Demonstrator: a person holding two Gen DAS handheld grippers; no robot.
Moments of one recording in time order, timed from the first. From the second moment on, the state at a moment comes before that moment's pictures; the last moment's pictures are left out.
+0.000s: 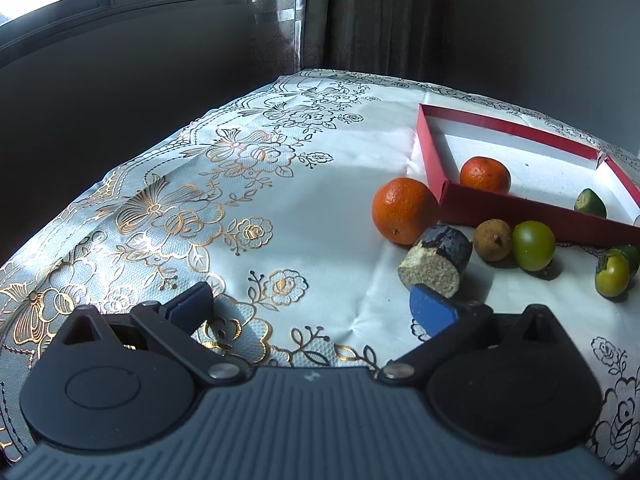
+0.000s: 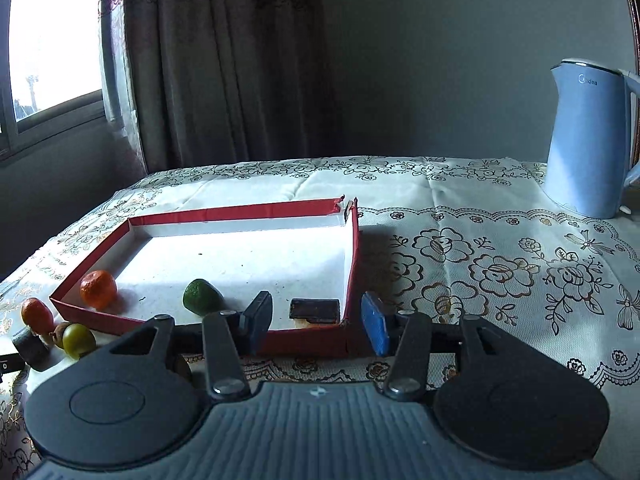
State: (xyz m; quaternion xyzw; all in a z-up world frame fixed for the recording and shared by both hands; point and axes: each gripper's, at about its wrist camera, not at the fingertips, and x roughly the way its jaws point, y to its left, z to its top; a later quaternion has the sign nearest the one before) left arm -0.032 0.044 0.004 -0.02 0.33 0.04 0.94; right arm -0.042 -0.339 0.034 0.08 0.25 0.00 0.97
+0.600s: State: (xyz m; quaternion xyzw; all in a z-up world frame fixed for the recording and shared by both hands) left arm -0.029 0.006 0.012 0.04 0.29 -0.07 0.95; right arm -0.076 -0.353 -0.002 0.12 0.27 -0.01 0.95
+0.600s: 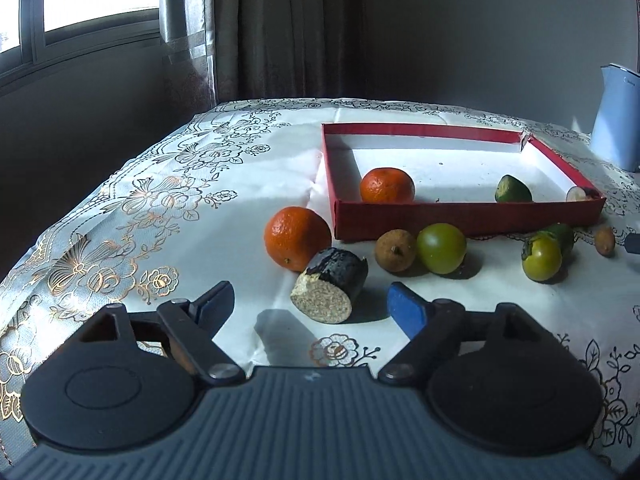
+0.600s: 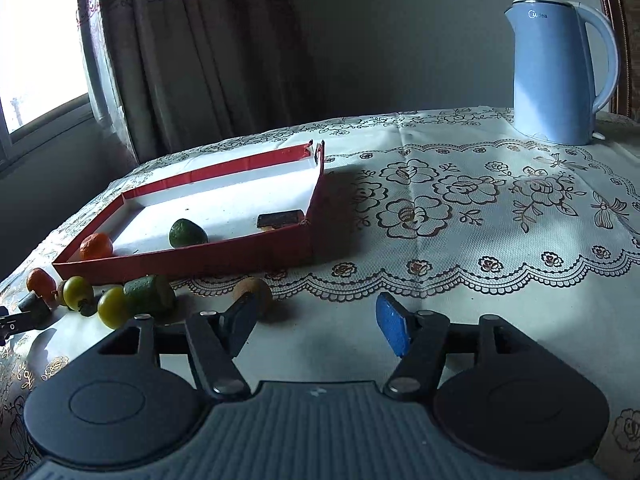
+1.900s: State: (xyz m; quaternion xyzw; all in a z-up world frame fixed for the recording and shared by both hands) left arm 0.023 -0.080 0.055 0.05 0.25 -0.14 0.96; right arm -0.074 -0.363 -0.005 0.16 0.28 0.01 0.95
